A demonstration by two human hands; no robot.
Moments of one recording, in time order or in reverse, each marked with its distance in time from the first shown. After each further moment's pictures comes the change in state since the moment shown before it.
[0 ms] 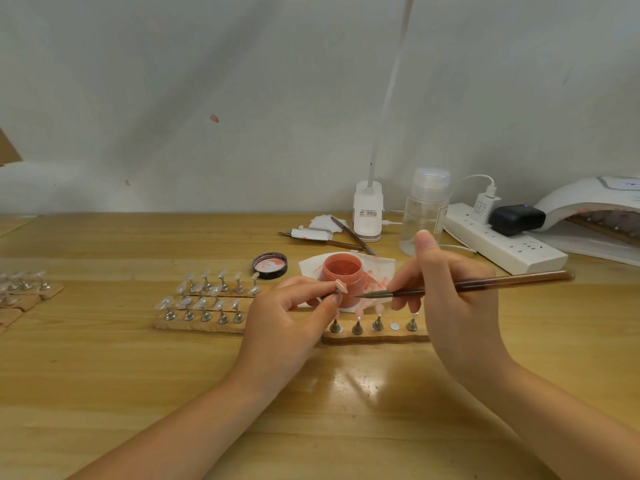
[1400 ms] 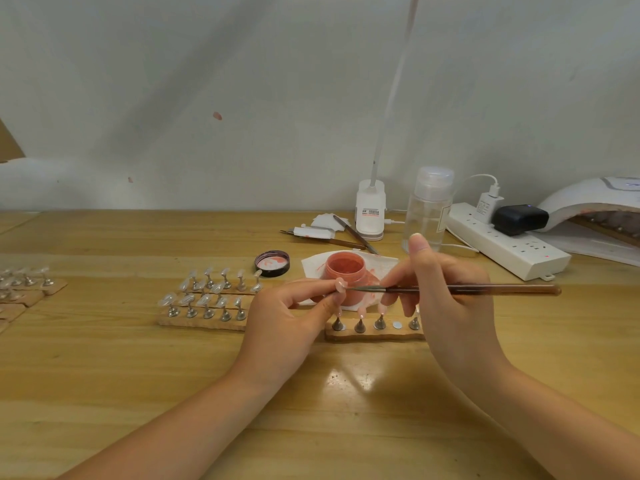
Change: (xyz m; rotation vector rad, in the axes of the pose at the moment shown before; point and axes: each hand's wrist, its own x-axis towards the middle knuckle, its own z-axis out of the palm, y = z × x) left_hand 0.002 -0.001 0.000 -0.051 0.016 0.021; right_hand -0.003 0.001 0.004 -0.015 -0.010 0.050
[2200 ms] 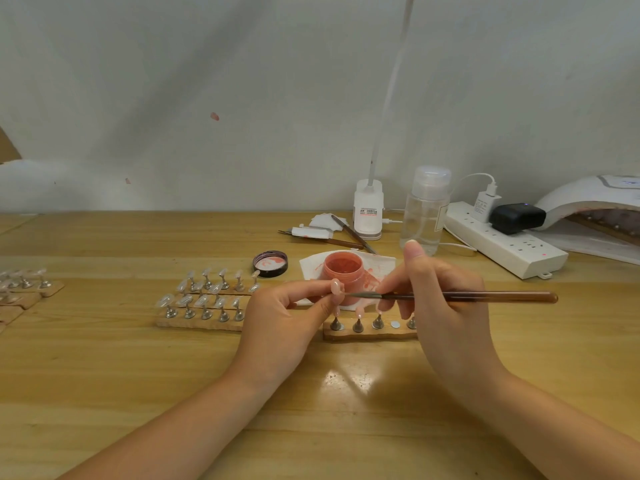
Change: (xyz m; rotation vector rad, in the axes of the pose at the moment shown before) left_hand 0.001 -0.001 0.001 -0.039 0.011 -0.038; right_hand -0.005 0.001 0.001 -0.033 0.010 0.010
